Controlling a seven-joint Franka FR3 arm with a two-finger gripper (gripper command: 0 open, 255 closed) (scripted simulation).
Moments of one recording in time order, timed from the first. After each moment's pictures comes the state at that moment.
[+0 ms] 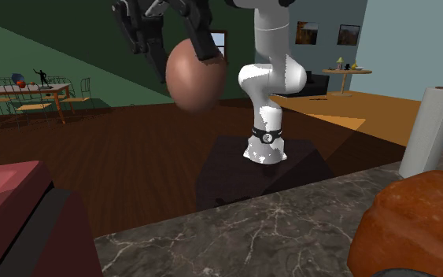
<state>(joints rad) -0.24 0.40 -0.18 -1.22 0.45 1.49 0.19</state>
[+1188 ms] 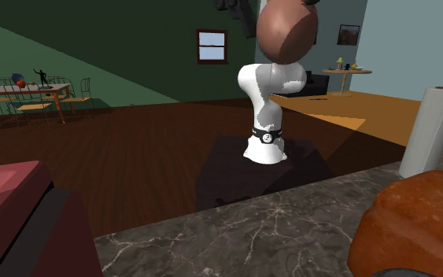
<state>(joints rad) -0.12 0.16 -0.14 -1.44 0.41 1.53 0.34</state>
